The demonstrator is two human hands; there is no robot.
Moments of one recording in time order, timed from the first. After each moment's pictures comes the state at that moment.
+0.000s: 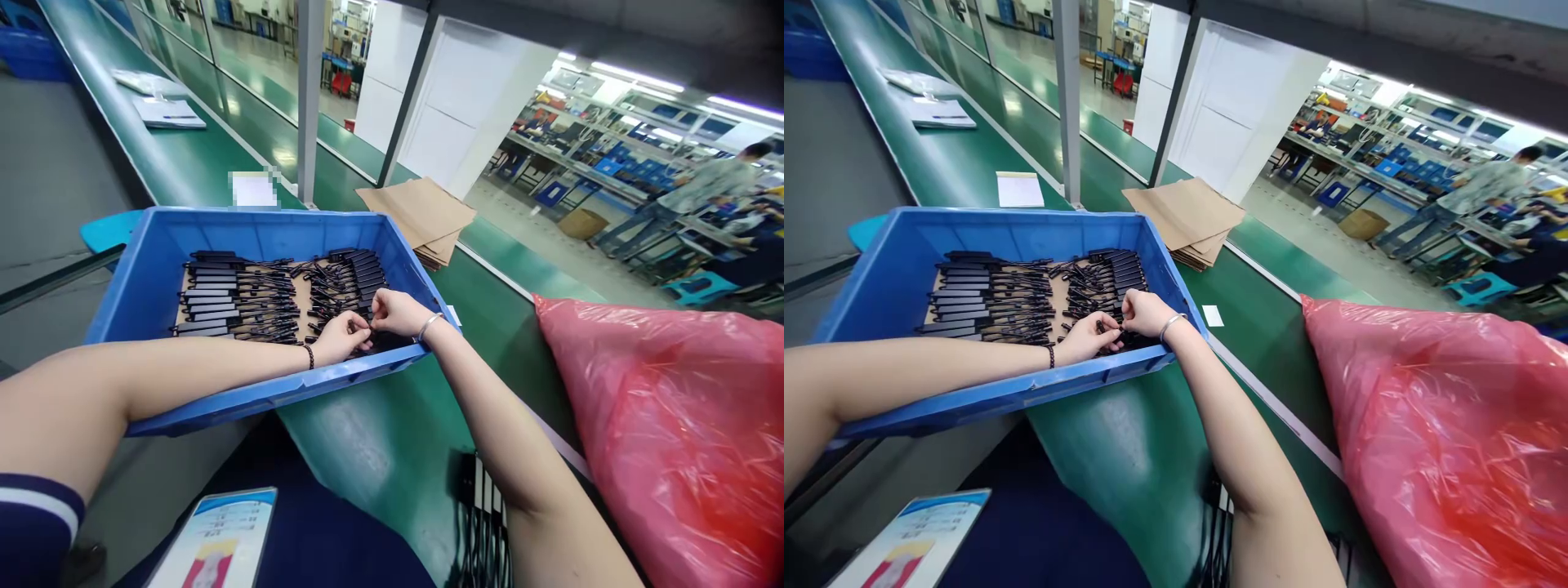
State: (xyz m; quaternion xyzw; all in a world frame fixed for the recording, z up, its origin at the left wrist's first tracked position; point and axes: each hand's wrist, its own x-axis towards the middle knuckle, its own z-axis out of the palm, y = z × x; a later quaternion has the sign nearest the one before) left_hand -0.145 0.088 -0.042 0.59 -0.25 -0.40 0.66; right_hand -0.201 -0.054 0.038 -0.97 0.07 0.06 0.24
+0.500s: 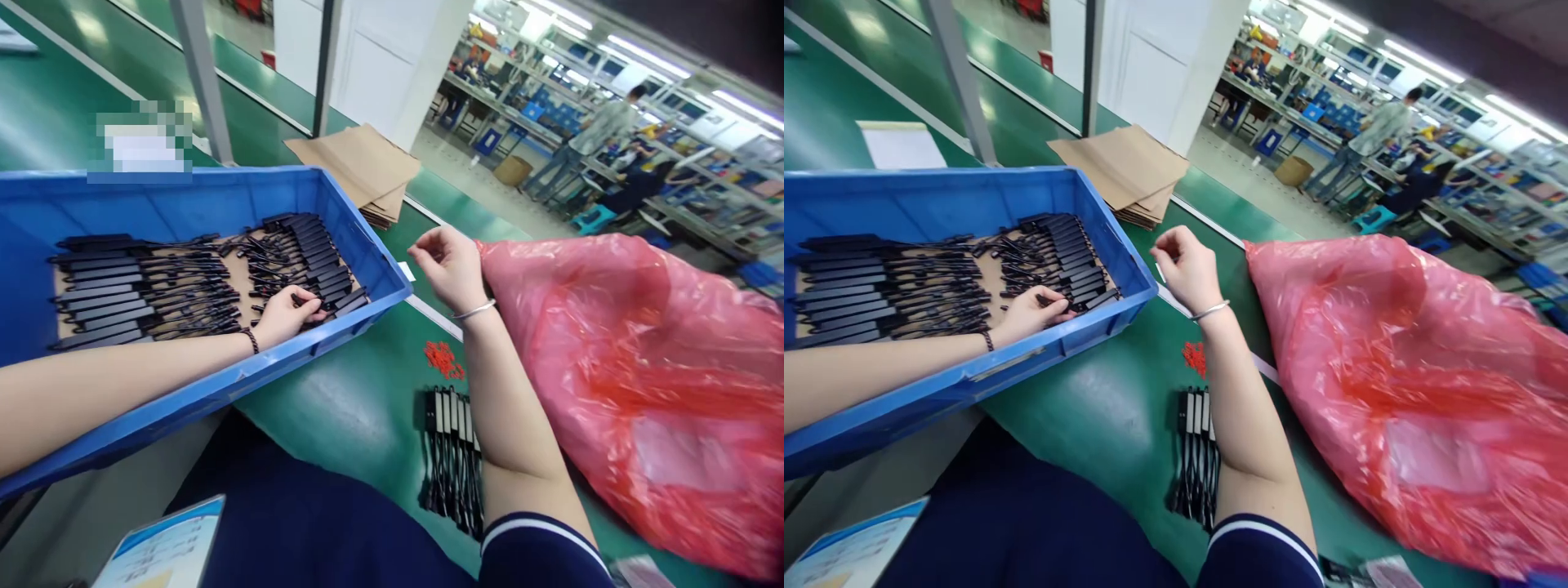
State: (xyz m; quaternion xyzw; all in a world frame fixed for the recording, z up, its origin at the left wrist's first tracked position) left_hand -0.146 0.091 -0.038 0.59 -0.19 -0.41 0.67; right_hand -0.307 -0.101 0.077 -0.92 0.23 -0.28 0.15
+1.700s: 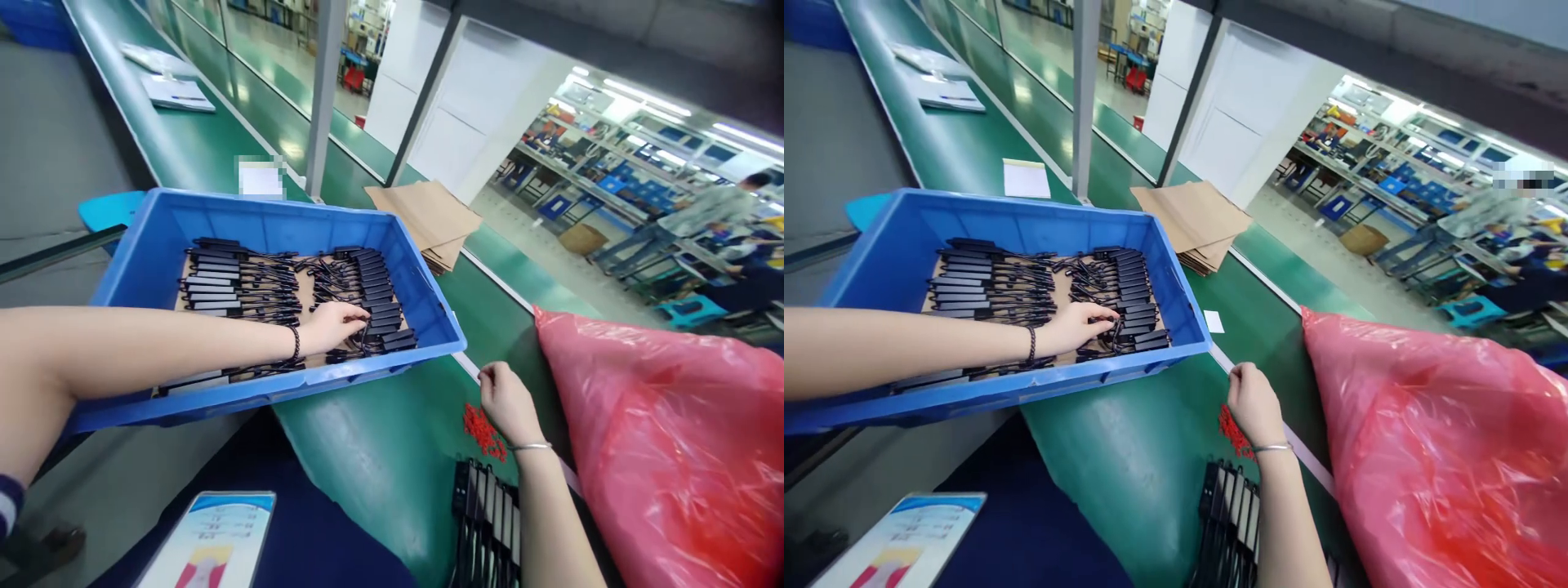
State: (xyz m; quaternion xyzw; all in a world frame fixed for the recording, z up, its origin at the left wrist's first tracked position) left_hand -0.119 0.107 -0.012 0.74 -0.42 -0.23 0.47; right_hand -0.388 -0.109 0.006 -0.94 0.33 -0.09 0.02
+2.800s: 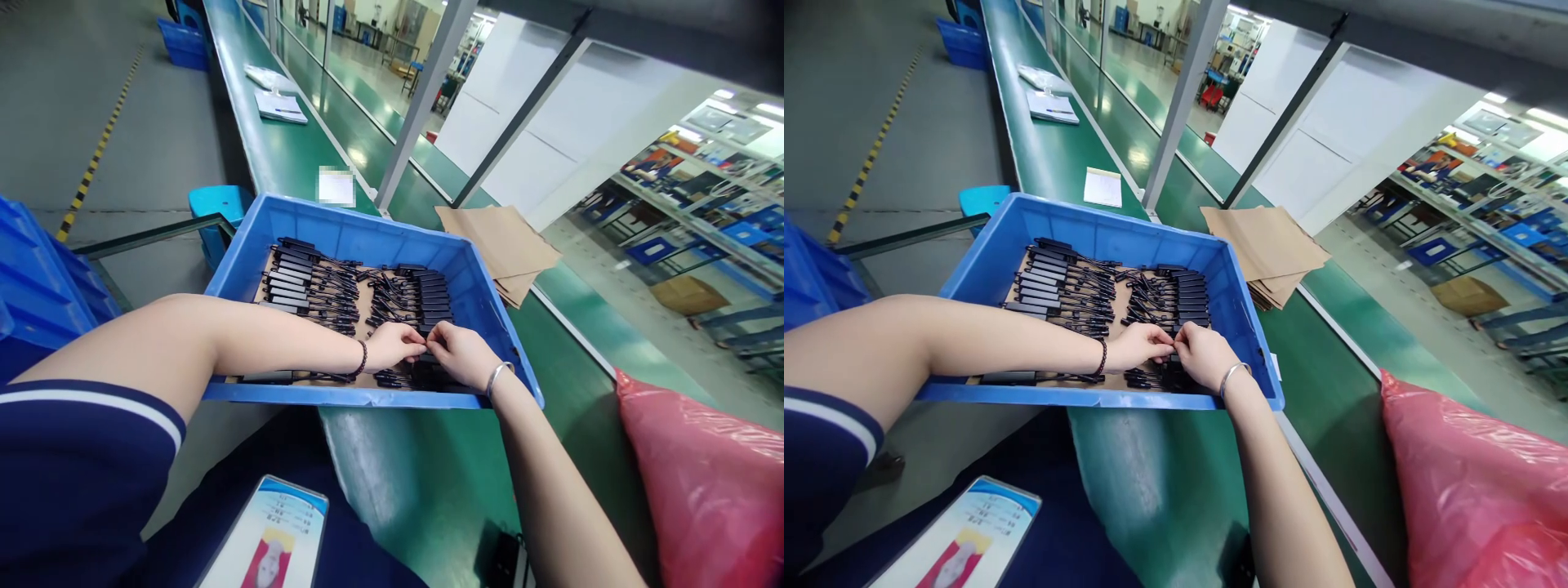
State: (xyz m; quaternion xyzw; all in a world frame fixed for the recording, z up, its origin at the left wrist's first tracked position) left_hand -0.120 0.092 -0.046 0.61 -0.27 -0.37 0.64; right_hand -0.193 -0.027 0.045 -0.99 0.08 0.08 0.07
